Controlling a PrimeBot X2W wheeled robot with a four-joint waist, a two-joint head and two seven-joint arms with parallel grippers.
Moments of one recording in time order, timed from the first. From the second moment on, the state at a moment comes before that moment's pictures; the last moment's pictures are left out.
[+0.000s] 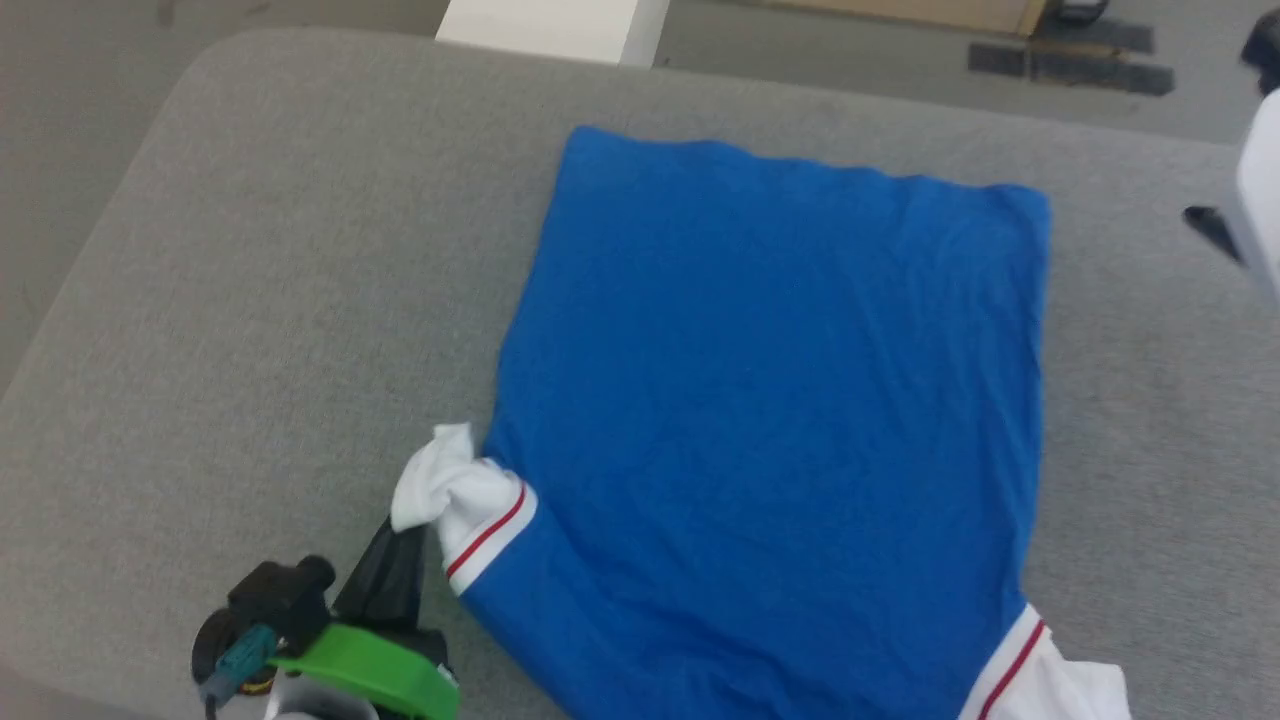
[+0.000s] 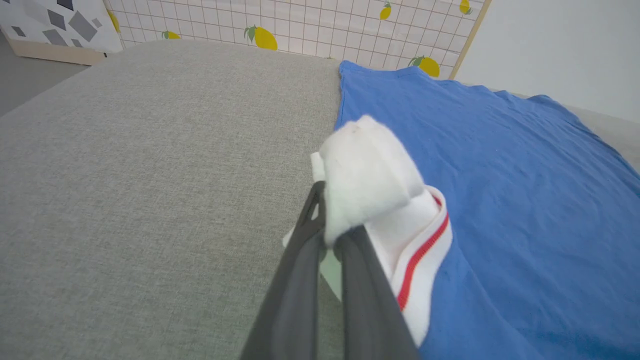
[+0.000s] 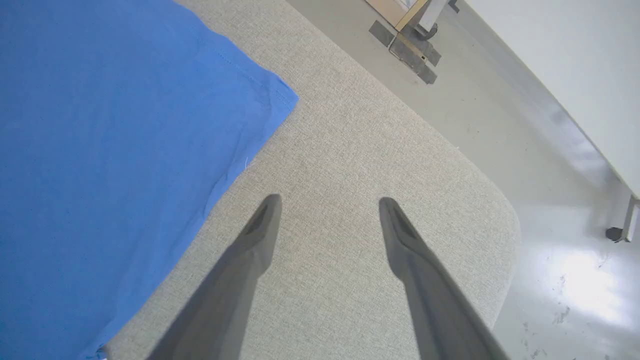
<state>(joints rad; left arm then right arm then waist) 0.01 0.22 -0.18 0.12 -0.36 -0.12 -0.26 -0.89 -0.72 0.47 0.30 0.56 0.13 1.00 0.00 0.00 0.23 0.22</state>
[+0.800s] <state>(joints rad) -0.11 0.16 -0.24 0.08 -0.34 -0.13 -0.26 -1.08 -0.60 0.30 0.66 0.46 0.13 1.07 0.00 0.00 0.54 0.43</state>
